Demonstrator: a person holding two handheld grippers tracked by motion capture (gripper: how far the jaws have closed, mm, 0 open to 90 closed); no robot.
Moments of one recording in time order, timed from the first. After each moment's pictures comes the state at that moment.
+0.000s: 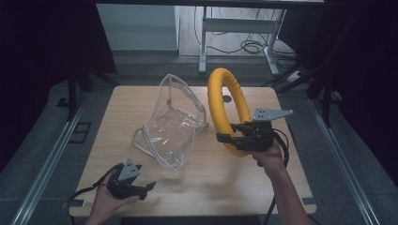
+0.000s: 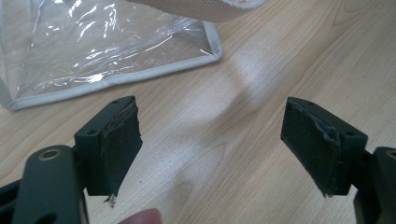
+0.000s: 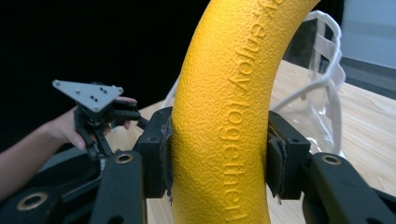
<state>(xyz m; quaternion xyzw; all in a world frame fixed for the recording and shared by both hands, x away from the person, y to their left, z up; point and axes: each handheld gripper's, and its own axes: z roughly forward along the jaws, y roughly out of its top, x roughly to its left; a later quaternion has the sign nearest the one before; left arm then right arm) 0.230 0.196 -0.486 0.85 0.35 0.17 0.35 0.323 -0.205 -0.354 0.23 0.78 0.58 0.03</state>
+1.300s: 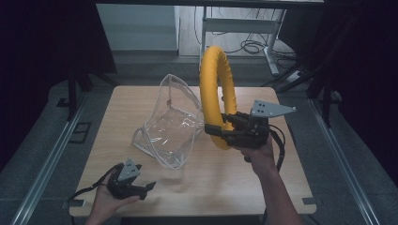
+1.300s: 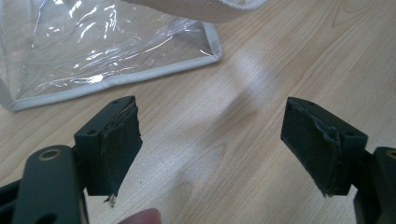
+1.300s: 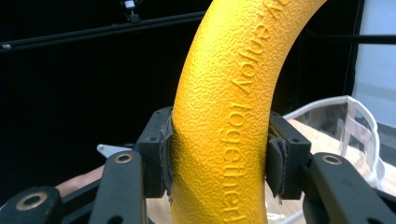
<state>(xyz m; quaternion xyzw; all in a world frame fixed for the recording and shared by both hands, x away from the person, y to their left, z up) 0.230 0.197 -0.485 0.86 0.34 0.17 0.35 0.301 -0.175 -0.307 0.18 0.72 0.66 0.05</state>
